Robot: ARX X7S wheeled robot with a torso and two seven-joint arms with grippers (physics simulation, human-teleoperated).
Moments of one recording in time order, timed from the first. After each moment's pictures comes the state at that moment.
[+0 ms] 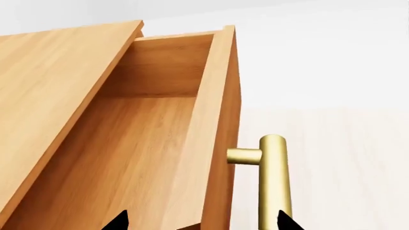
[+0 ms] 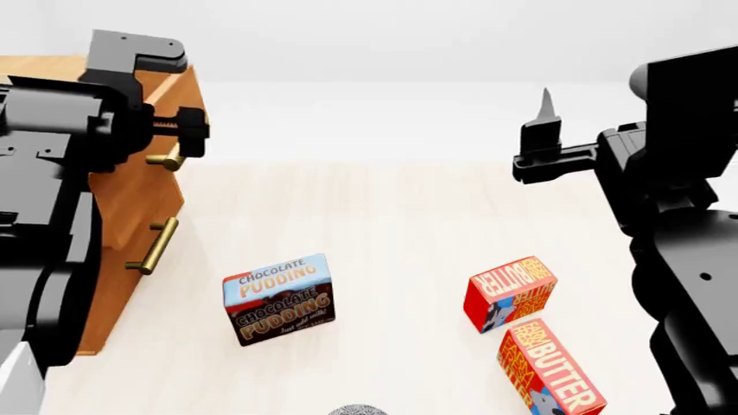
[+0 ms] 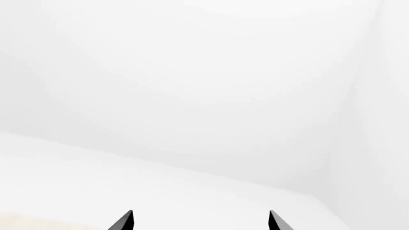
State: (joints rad) left arm -1.62 -0.24 0.32 -1.28 -0.09 -0.81 0.06; right arm 0.84 0.38 -0.05 -0.63 0.24 1.25 0.07
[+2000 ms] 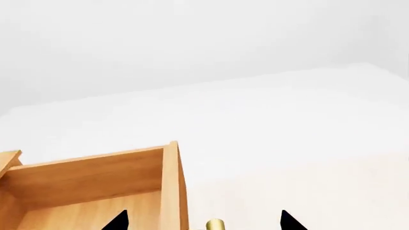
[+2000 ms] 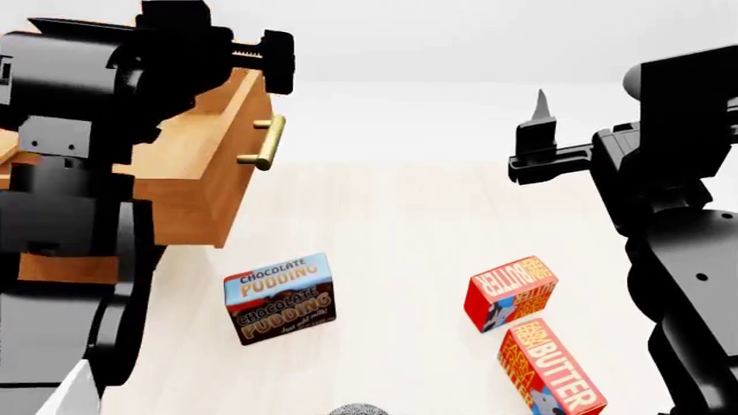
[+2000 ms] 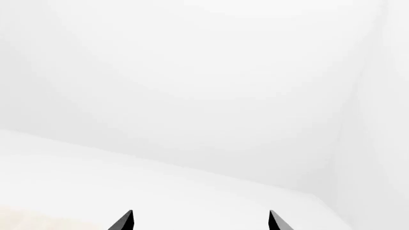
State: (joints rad) left arm -1.52 -0.14 0.23 -0.61 -0.21 -1.10 0.09; right arm 0.84 0.38 -0.06 -0.64 0.27 1.26 0.10
